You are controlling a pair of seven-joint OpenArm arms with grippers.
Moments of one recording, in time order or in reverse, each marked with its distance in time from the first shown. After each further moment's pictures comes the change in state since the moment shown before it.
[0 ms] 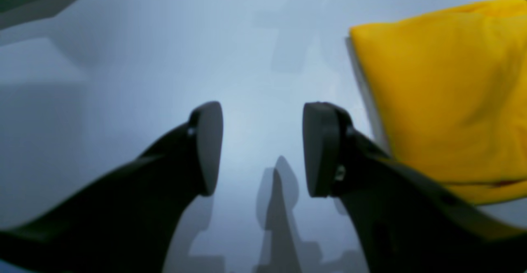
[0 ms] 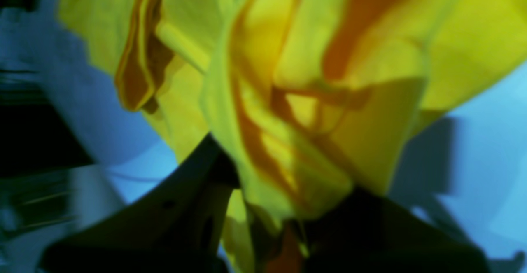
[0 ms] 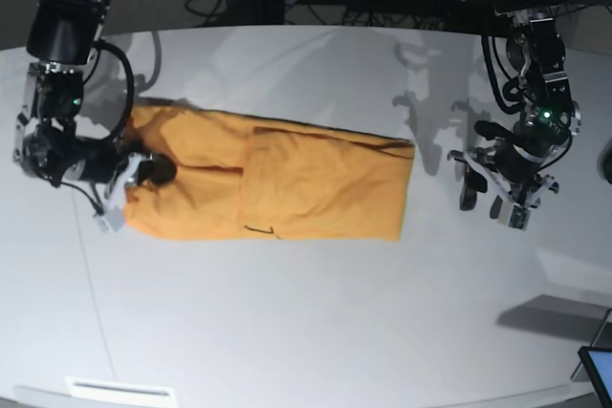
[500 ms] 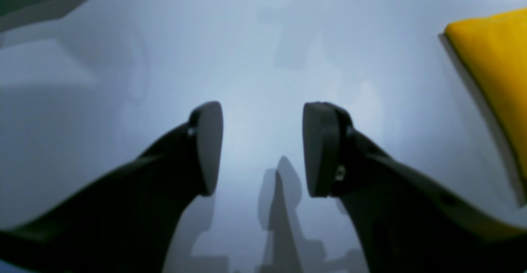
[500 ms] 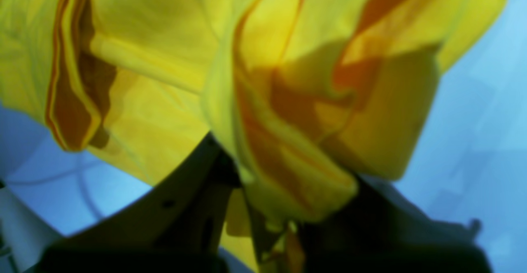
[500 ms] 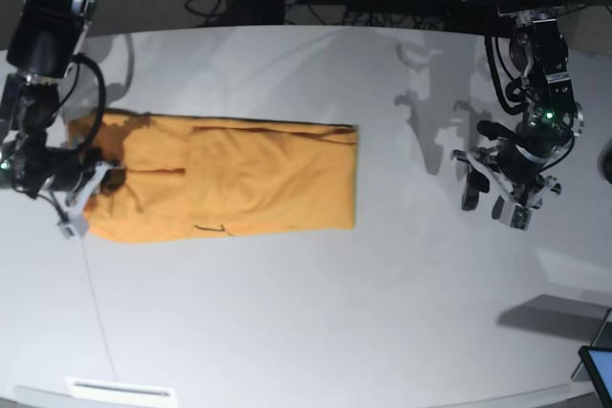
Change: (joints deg) left arm 0.0 -0.8 0.0 0.0 -0.1 0.0 0.0; right arm 3.3 3.9 4.0 -0.2 -13.8 0.0 -0.3
